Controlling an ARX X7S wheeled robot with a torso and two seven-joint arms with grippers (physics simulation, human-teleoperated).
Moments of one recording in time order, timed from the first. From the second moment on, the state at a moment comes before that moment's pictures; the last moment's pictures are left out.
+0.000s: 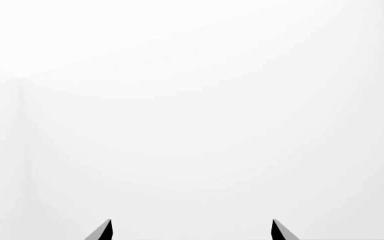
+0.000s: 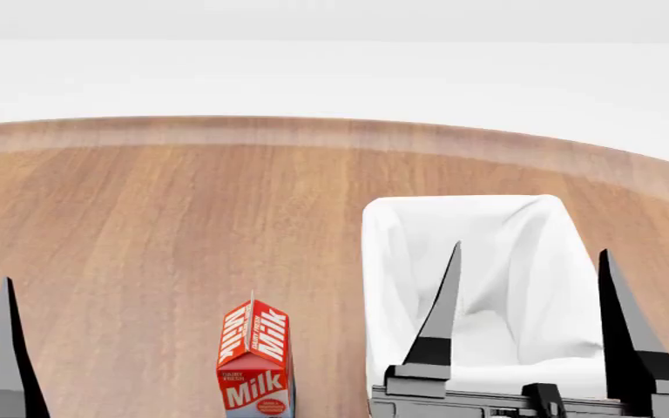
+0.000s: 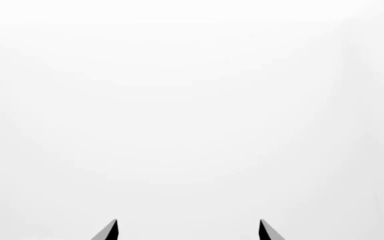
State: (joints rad) left arm 0.08 -0.28 0.14 0.85 0.12 -0.23 -0.22; right arm 0.06 0.27 -0.13 -0.57 0.18 0.04 0.29
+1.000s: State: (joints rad) left arm 0.02 -0.29 0.19 0.89 0.14 -0.34 -0.23; right arm 0.42 0.58 -0.12 -0.77 1.52 1.46 1.07
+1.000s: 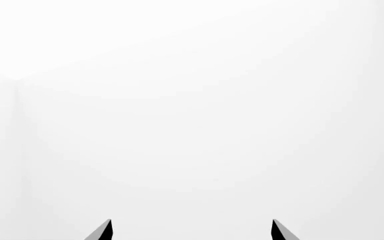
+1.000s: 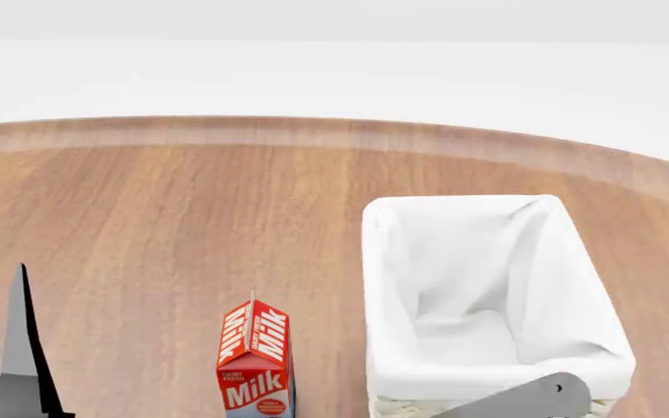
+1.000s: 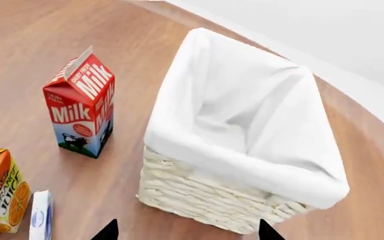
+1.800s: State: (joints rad) left arm 0.04 -0.31 0.19 0.89 0.13 -0.32 -0.25; right arm 0.07 0.66 -0.36 -0.78 1.20 1.36 0.86
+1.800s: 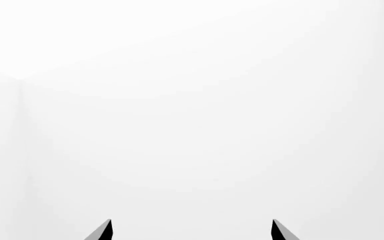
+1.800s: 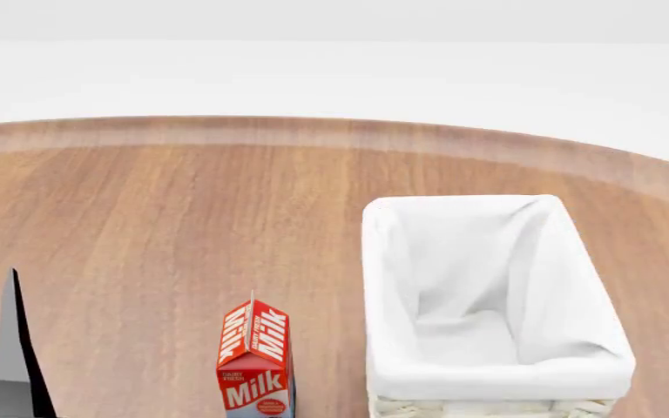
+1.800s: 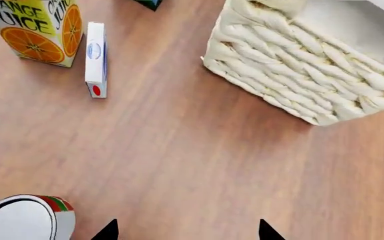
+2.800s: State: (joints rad) left arm 0.04 -0.32 0.20 0.89 0.13 -0.33 -0.27; right arm 0.03 0.73 -0.57 -0.78 1.06 1.25 0.79
